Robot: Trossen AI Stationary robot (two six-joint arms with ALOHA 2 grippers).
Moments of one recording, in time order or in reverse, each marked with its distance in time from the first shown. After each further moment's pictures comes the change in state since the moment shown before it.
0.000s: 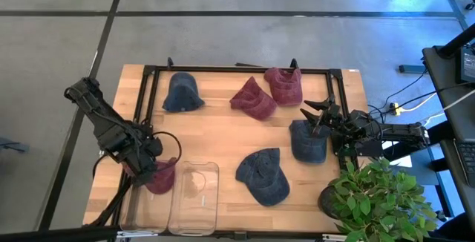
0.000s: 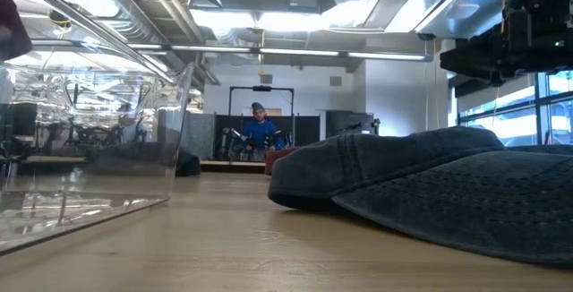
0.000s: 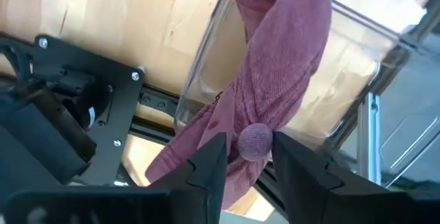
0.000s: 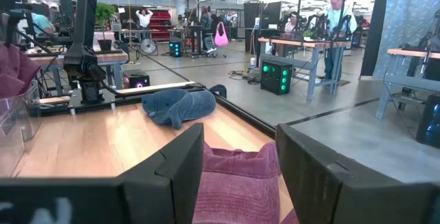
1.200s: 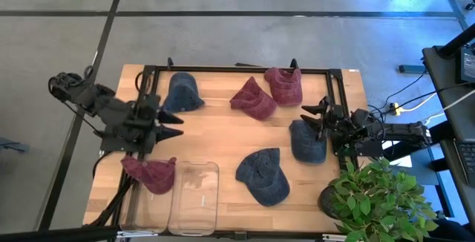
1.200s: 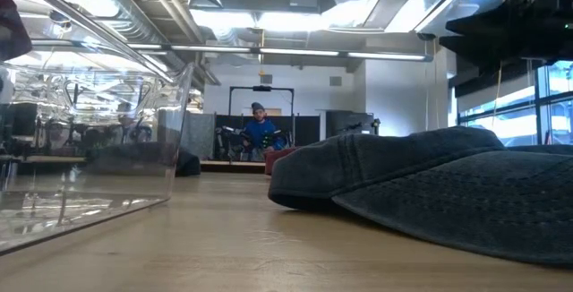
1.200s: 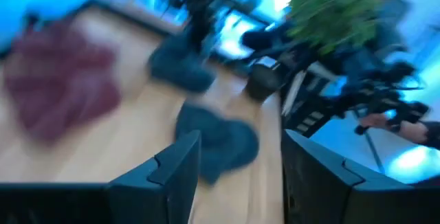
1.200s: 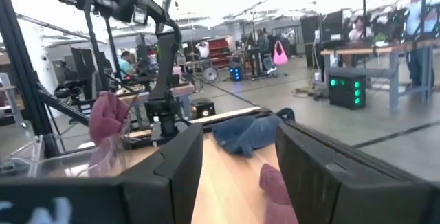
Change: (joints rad) left arm 0.290 -0.314 0.001 0.782 -0.542 0.584; right arm 0.000 0.048 0.000 0.157 -0.232 0.156
